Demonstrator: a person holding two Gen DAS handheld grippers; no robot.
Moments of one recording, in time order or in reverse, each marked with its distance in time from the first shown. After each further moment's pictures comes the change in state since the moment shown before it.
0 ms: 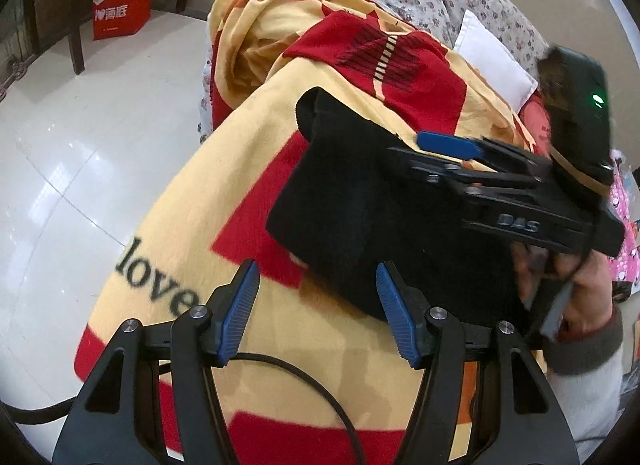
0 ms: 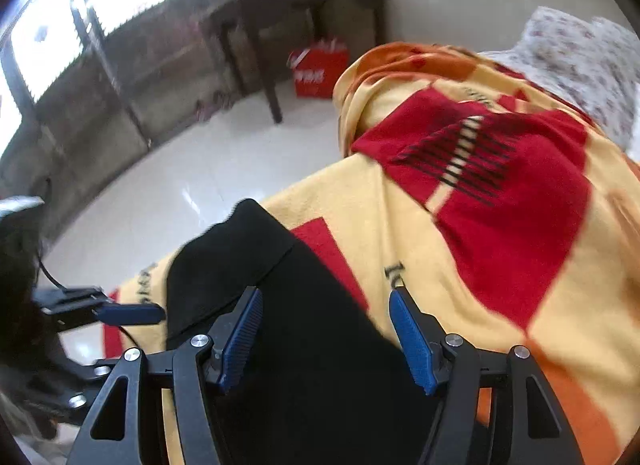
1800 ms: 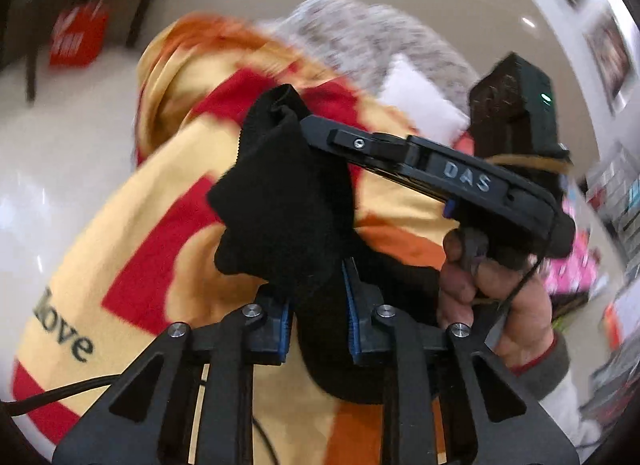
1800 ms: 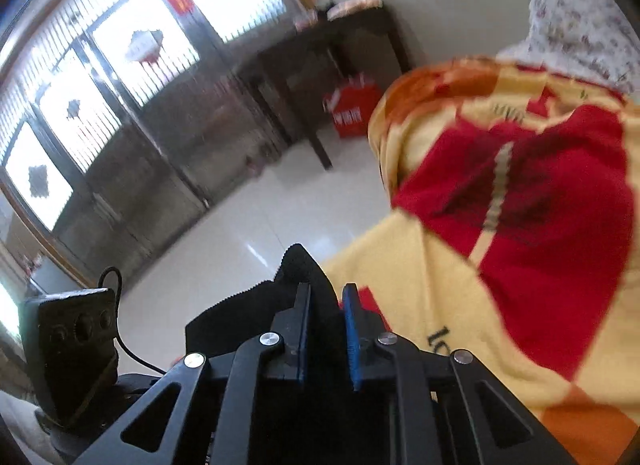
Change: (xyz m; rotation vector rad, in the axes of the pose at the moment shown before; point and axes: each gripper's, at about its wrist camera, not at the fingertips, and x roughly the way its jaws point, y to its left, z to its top) left arm -0.029 -0.066 0.004 0.084 -0.224 -0.226; right arm -0.029 -0.031 0.018 0.181 -0.225 0.276
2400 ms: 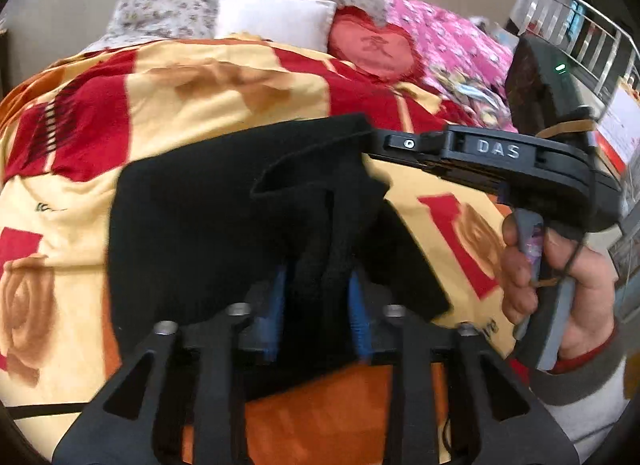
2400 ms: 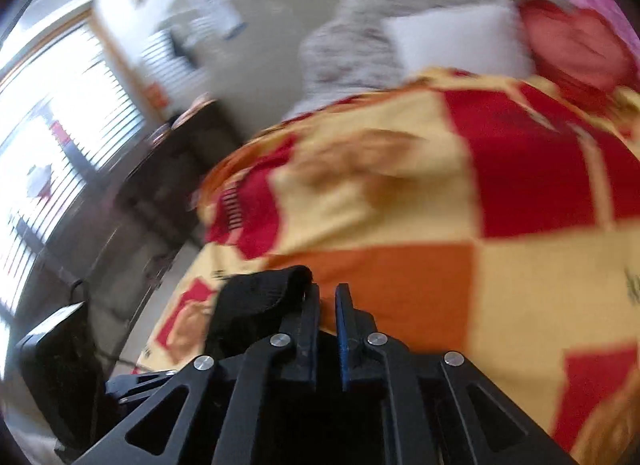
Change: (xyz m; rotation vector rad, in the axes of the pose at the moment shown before) left arm 0.088 -0.178 -0.074 0.458 0.248 -0.152; right arm -0.265 -0.080 -0.164 0.441 -0.291 -0.432
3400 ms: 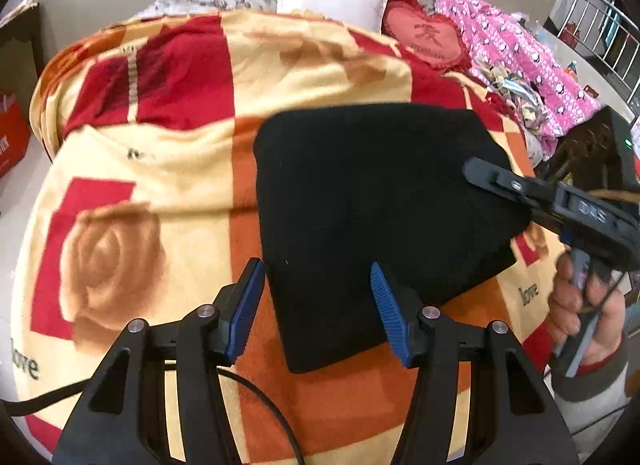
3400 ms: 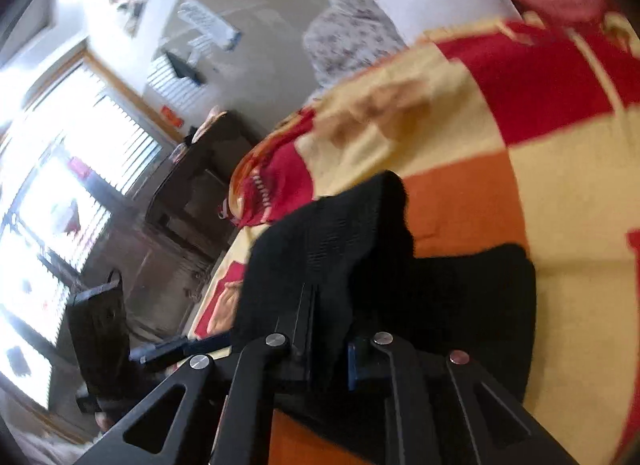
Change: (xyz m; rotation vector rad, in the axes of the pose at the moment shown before) left arm -0.041 0.072 -0.026 -0.073 0.058 0.144; right arm 0.011 0.026 -0.054 0.072 0.005 0.163
